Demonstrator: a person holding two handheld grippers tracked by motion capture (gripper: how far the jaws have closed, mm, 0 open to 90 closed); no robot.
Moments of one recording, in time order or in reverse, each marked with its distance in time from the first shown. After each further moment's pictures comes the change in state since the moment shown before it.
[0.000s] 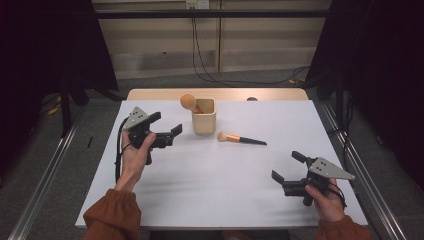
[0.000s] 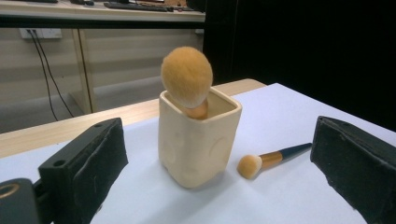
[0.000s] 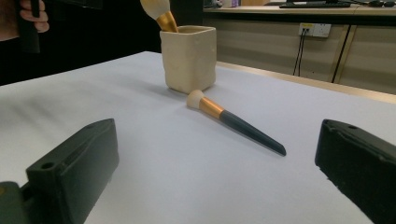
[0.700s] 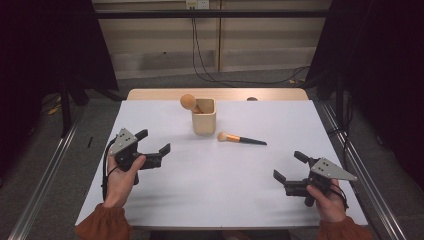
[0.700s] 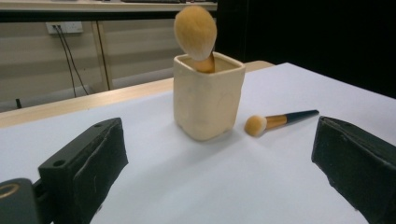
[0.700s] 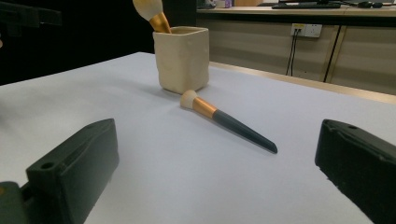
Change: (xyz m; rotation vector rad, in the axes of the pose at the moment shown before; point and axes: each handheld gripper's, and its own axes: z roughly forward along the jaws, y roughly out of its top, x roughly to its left) left arm -0.009 -0.033 -0.050 0.033 0.065 0.036; right arm -0.001 0.000 -0.004 -0.003 -0.027 0.002
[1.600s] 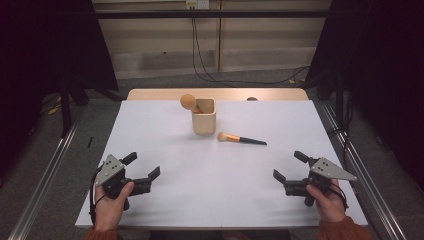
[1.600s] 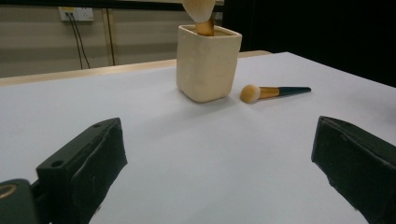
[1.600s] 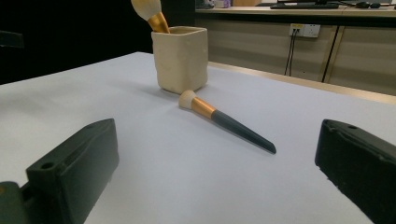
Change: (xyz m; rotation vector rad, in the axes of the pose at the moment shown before) left arm -0.013 -0.044 -0.050 -0.011 0.033 -0.048; right arm 0.000 0.000 0.000 0.002 -0.004 -0.001
